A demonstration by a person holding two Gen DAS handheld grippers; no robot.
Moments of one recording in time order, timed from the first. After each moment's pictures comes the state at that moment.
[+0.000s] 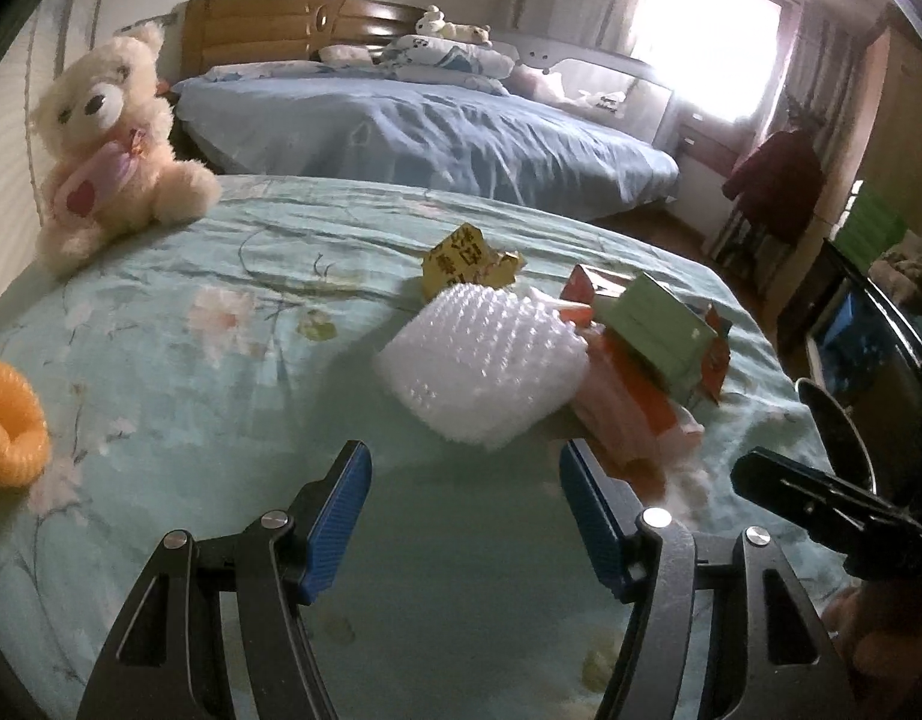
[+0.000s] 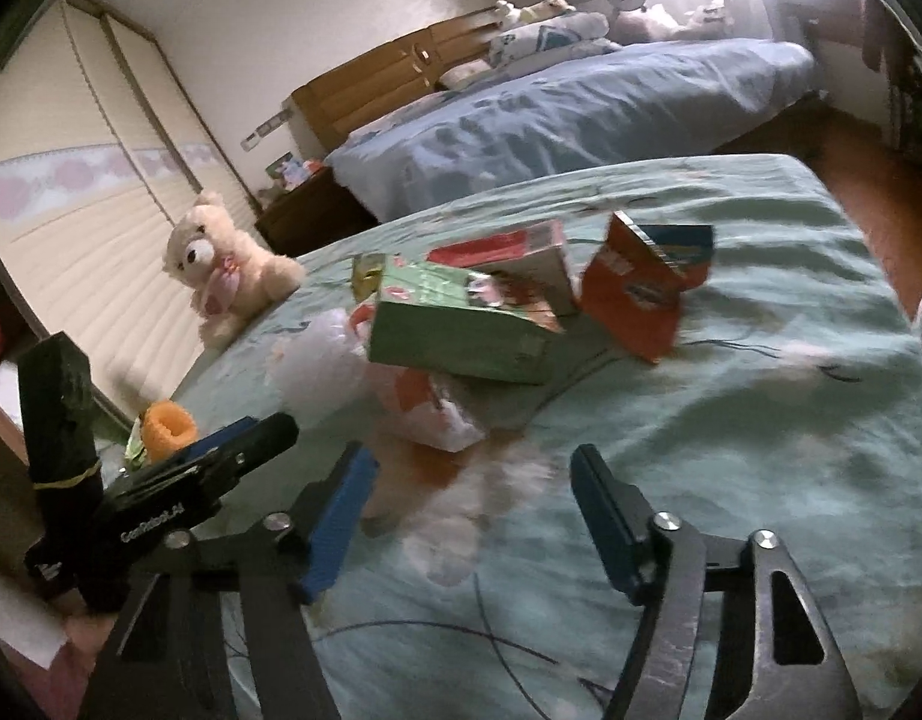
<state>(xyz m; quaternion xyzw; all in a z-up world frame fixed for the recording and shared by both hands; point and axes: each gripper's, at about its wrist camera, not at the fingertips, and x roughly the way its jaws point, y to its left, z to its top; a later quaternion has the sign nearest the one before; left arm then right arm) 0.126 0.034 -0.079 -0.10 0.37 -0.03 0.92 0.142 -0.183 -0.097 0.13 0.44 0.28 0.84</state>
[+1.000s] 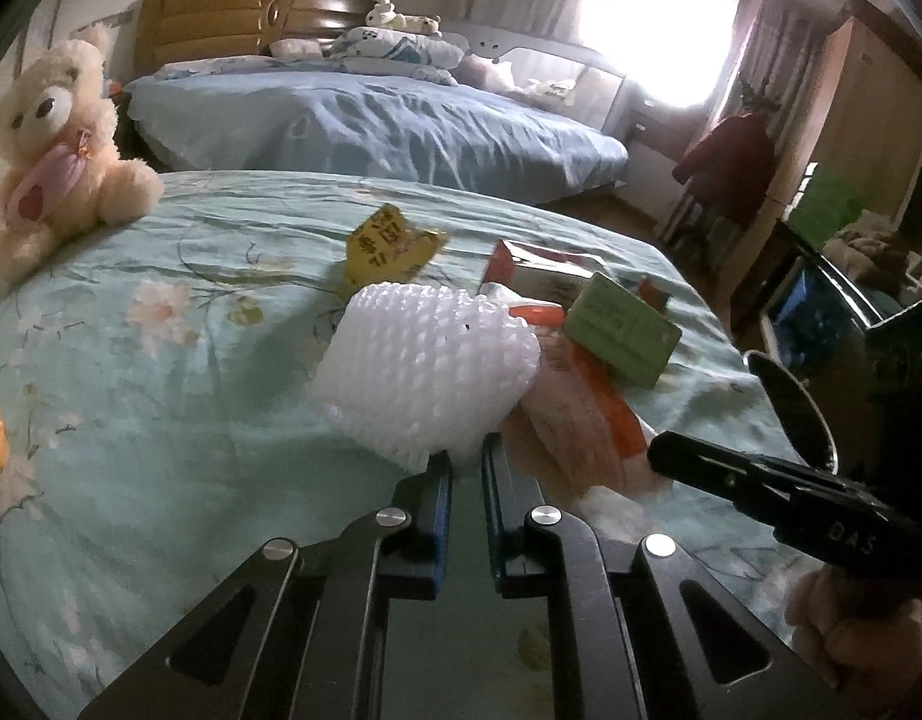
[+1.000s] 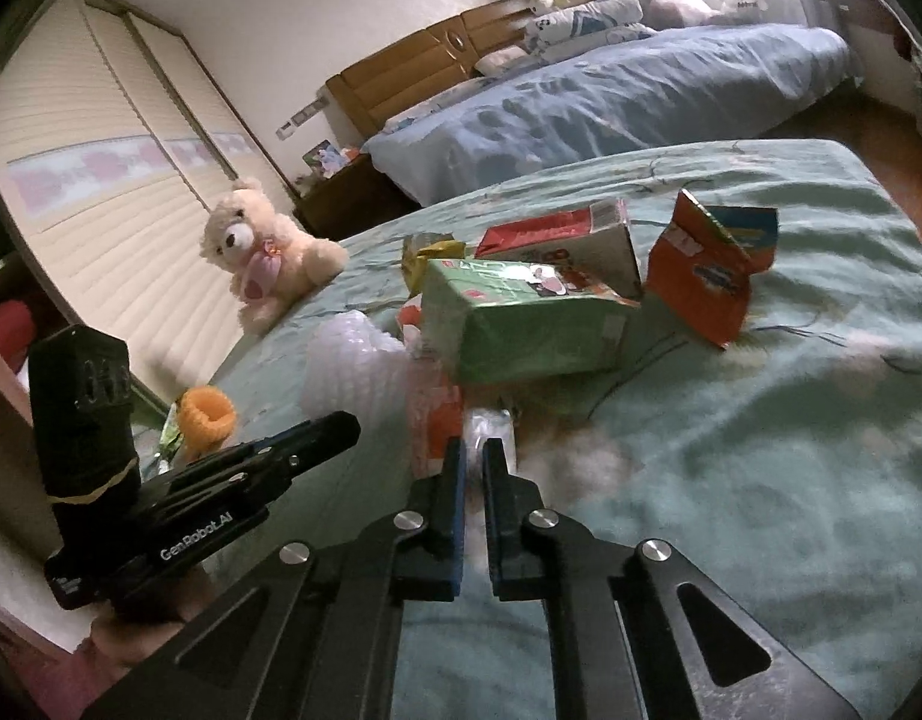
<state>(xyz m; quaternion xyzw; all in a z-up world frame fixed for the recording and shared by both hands) 0.119 0.017 -0.082 -0.11 0.38 -0.09 0.92 0.125 -0.178 -0.090 0.13 0.44 0.32 0.83</state>
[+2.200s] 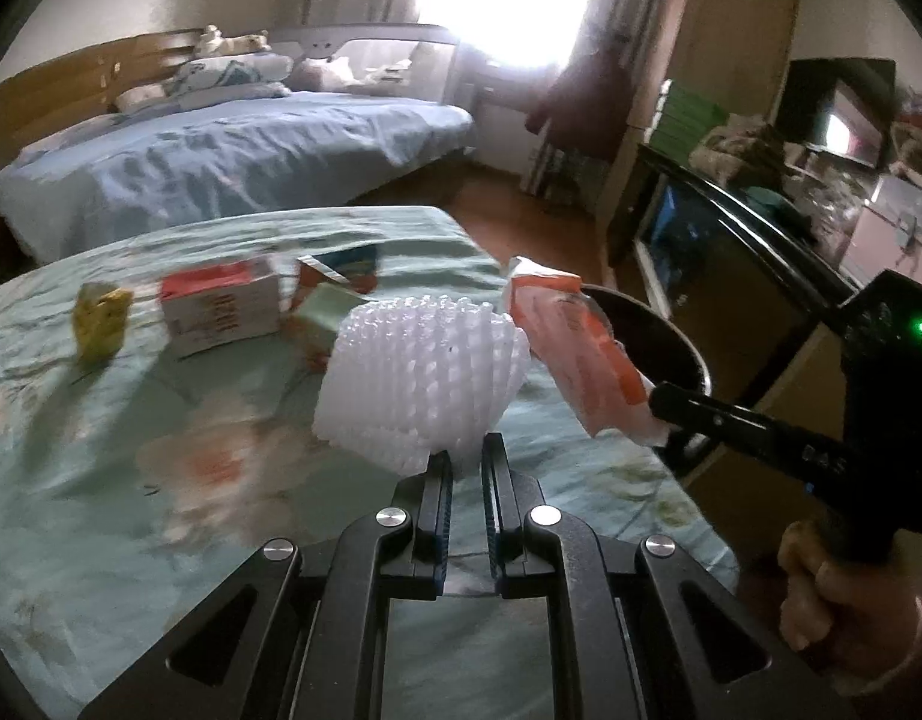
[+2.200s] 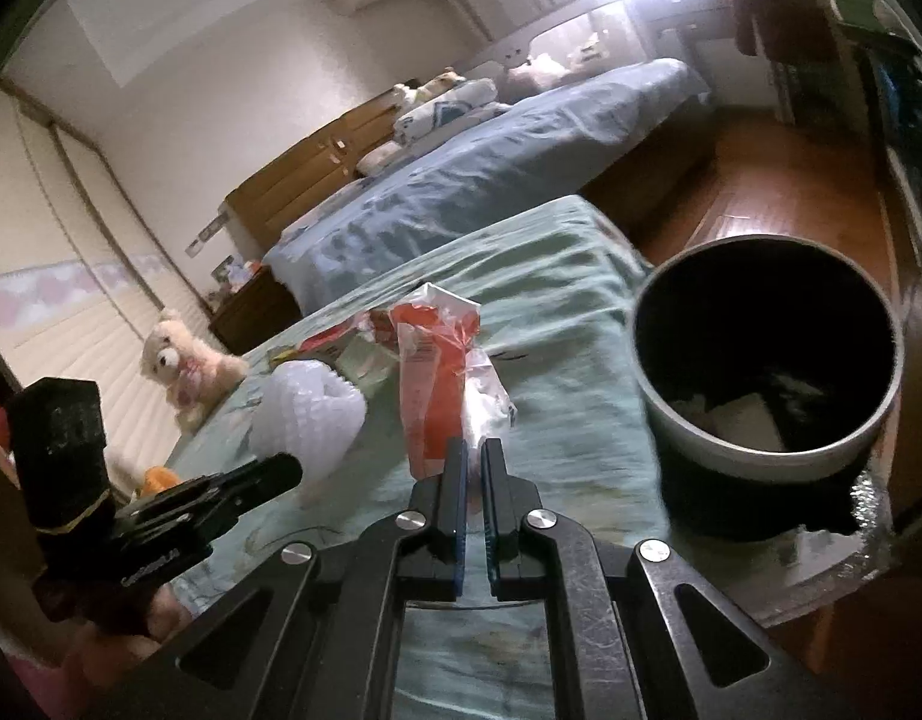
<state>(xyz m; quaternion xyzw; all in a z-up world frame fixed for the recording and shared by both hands) 0.108 -0.125 -0.057 -0.03 0.37 -0.23 0.90 0.077 -0.353 -0.071 0.21 0.38 0.17 0.88</state>
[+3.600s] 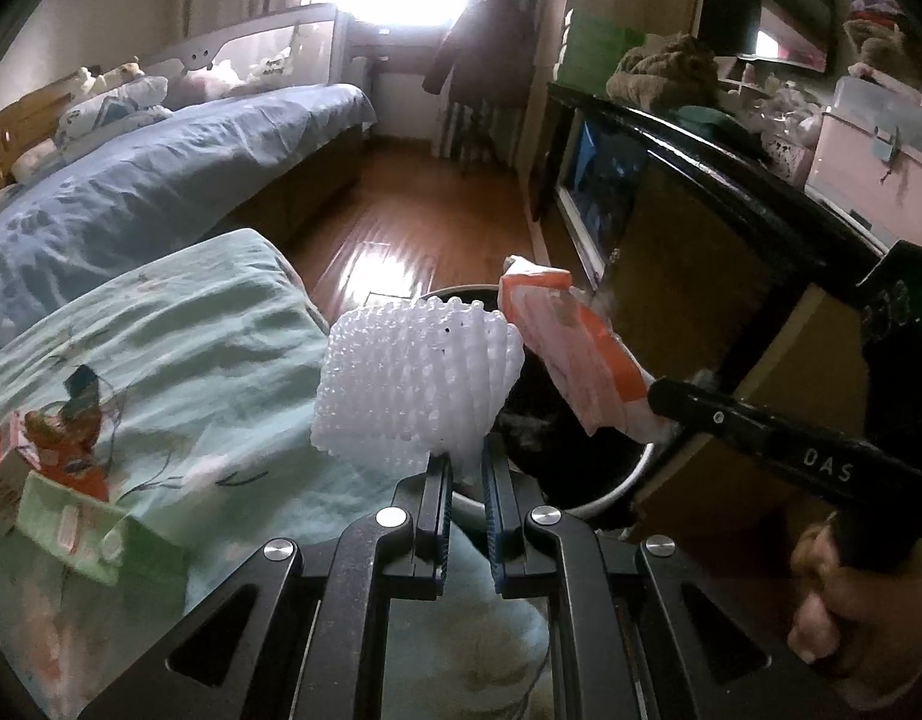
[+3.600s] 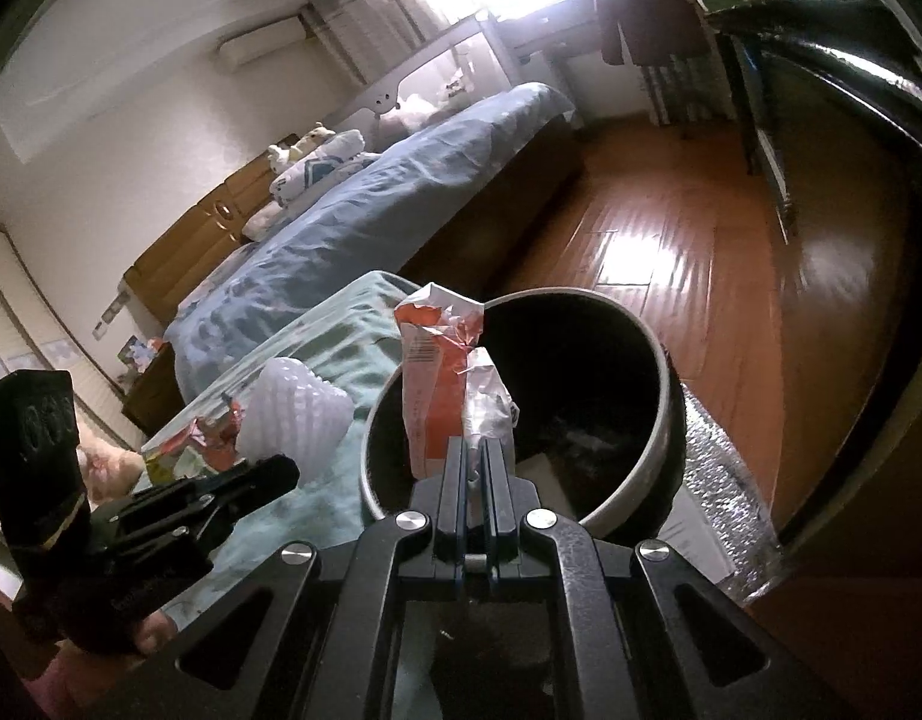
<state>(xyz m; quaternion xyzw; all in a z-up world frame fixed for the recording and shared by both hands) 0.202 -0.283 -0.080 0.05 0.38 -0.30 0.87 0.099 -0.474 -0.085 0.23 0.38 0.03 0.90</state>
